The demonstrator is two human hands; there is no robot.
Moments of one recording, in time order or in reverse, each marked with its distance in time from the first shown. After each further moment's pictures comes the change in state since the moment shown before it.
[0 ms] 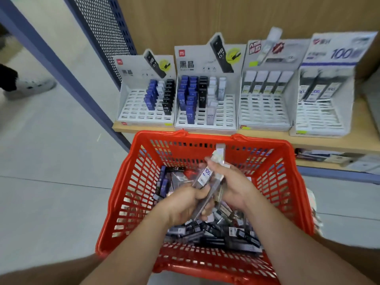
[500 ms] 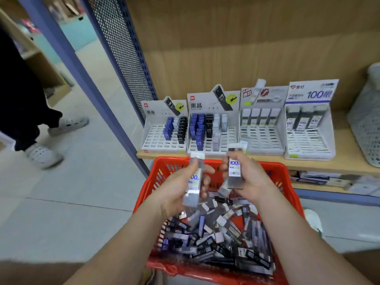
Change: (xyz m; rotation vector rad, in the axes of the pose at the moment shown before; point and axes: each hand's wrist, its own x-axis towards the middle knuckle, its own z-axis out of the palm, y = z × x) left_hand -0.086 0.071 0.029 -0.057 0.102 0.350; right_hand -0.067 -0.067 0.046 0.058 0.023 -0.223
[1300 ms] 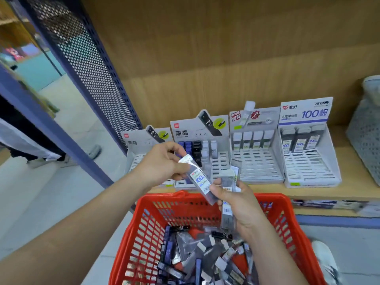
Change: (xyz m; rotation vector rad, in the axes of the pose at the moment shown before) left_hand 0.071 0.120 -0.005 0.709 0.245 0.261; right_hand 0.032 -0.008 0.003 -0.176 0.093 -0.235
